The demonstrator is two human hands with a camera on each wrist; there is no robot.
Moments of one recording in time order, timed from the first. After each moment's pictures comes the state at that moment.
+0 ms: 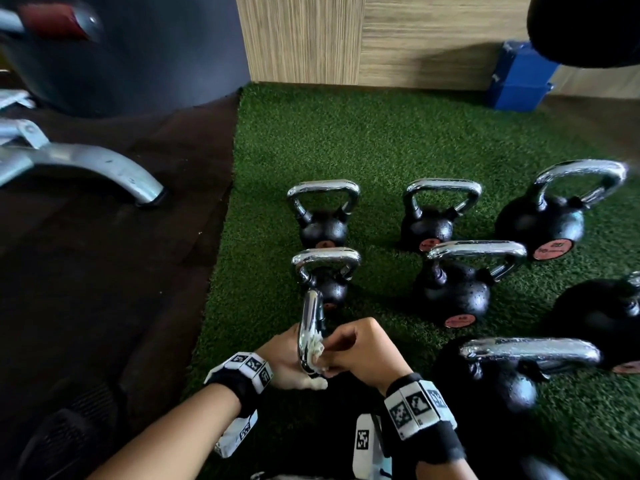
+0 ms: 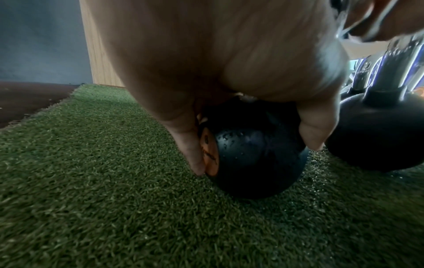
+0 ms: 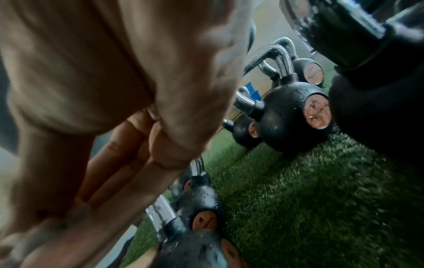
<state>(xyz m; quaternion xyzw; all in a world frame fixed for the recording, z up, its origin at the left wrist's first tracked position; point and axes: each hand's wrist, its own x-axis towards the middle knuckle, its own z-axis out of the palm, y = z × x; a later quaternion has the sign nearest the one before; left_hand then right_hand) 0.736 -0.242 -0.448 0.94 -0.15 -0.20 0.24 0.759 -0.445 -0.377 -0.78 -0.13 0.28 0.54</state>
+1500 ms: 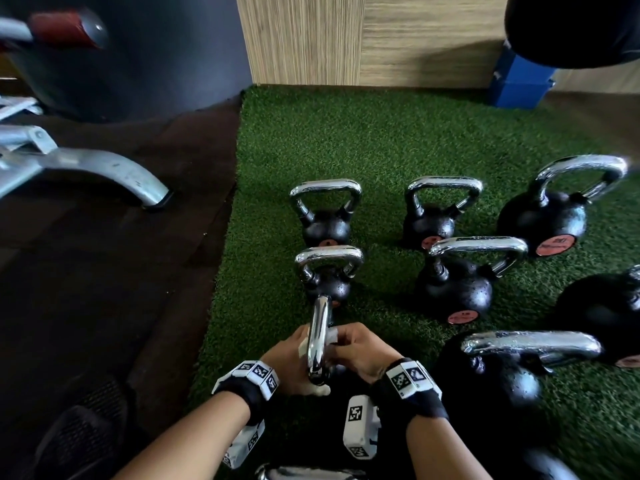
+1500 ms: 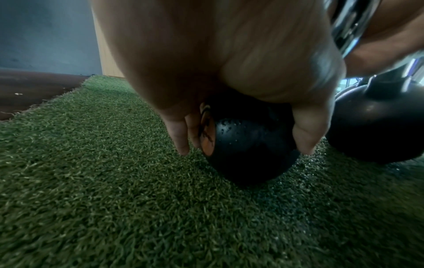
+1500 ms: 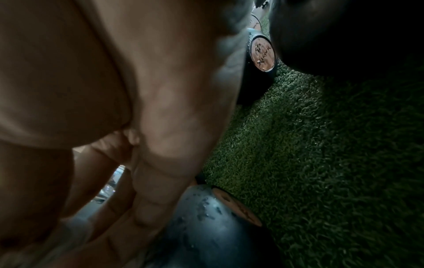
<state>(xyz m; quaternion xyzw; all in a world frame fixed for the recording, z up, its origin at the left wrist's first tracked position) 0.724 -0.252 -0.454 0.95 -0.16 -0.16 0.21 0.768 -0.431 -0.419 -0.60 -0.13 0.40 0.68</state>
